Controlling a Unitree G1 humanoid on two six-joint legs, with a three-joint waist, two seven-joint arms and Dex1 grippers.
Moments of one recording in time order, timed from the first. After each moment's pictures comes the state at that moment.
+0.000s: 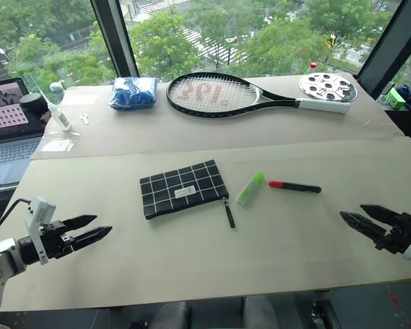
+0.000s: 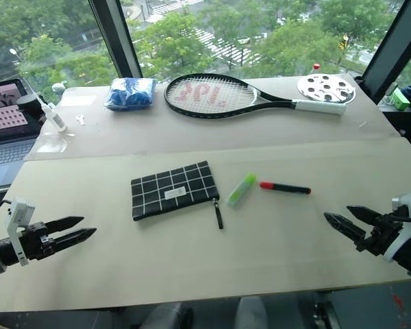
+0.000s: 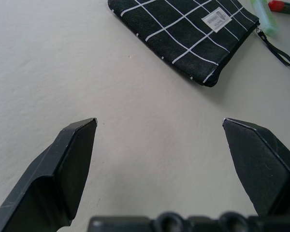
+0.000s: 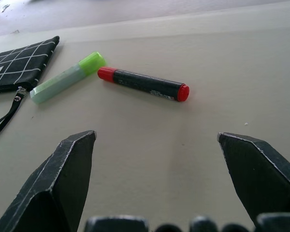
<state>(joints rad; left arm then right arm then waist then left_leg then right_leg) 0.12 0.85 0.45 0.04 -0.63 0.61 -1.13 0.18 -0.80 -0.62 -0.10 0.69 0.60 0.93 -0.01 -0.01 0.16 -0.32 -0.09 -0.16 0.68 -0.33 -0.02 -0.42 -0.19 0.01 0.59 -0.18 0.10</state>
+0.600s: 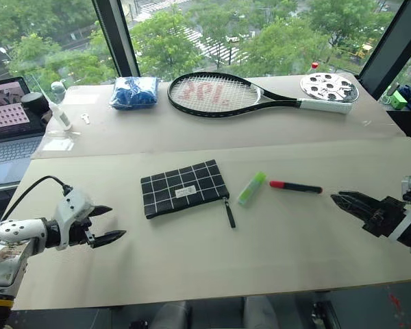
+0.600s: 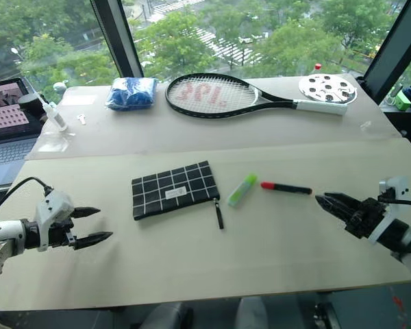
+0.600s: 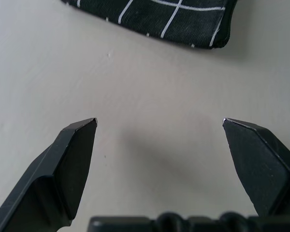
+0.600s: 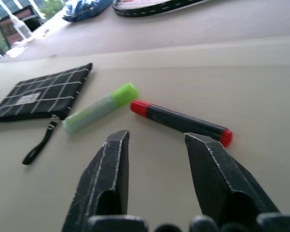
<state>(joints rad) 0.02 0.94 0.19 -0.02 -0.32 0.29 -1.10 0.02 -0.79 -0.52 -0.12 0.77 0.69 0.93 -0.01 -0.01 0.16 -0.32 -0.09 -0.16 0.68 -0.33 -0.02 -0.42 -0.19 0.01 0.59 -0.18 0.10</state>
